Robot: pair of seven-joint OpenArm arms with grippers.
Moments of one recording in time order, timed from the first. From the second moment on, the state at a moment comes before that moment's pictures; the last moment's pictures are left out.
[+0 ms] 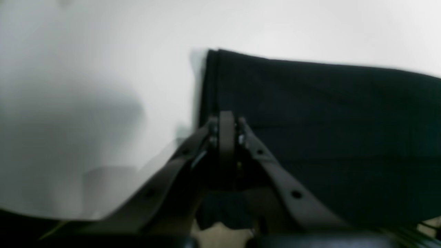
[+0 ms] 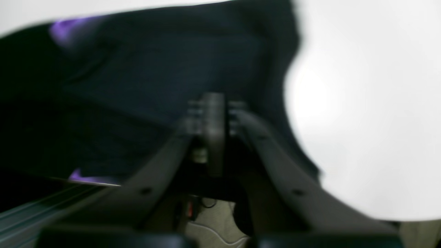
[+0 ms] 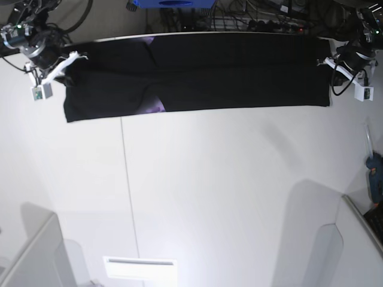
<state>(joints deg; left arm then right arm) 30.7 -16.3 -41.2 110.1 -40.4 -22.7 60.5 -26.6 4.3 37.8 113.4 34.0 35.6 -62.4</state>
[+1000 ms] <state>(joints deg) 17.0 -16.5 -30.1 86.2 -31.2 -23.9 50.5 -14.5 6.0 33.6 89.0 27.3 35.2 -55.3</state>
